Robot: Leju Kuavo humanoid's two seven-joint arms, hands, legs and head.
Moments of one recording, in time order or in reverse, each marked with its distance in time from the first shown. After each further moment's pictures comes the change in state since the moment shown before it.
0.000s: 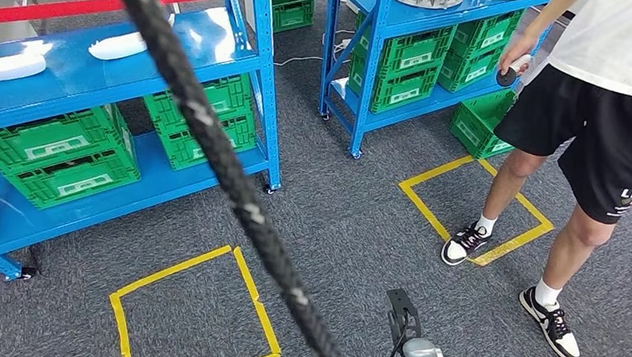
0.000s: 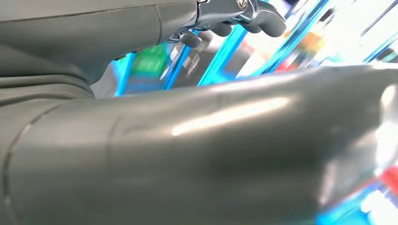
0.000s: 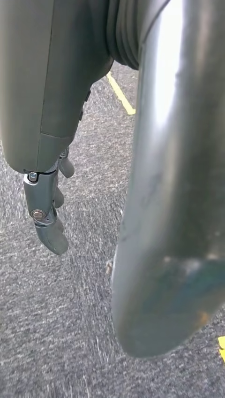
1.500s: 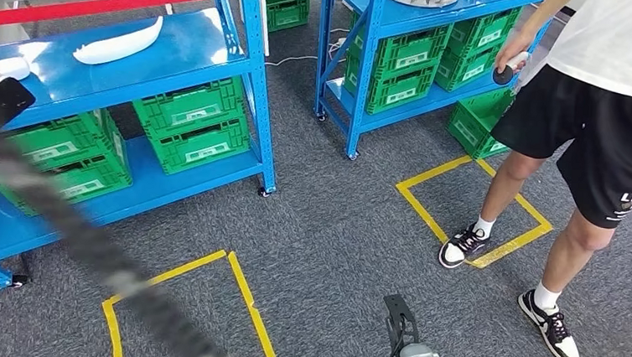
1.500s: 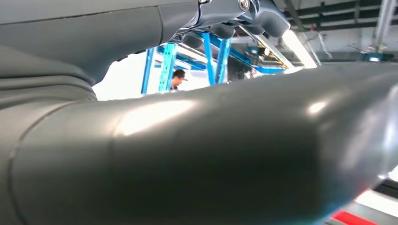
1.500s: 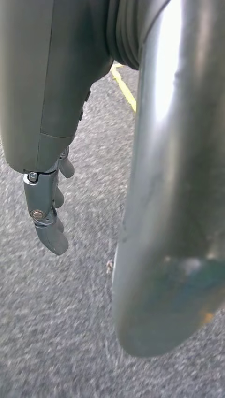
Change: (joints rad) left arm -0.181 -0.044 -0.524 0.036 -0.239 0.140 0.187; right arm -0.011 0.020 -0.048 0.032 0.103 0.009 -0.028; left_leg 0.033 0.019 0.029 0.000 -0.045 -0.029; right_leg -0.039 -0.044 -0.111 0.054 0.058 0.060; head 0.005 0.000
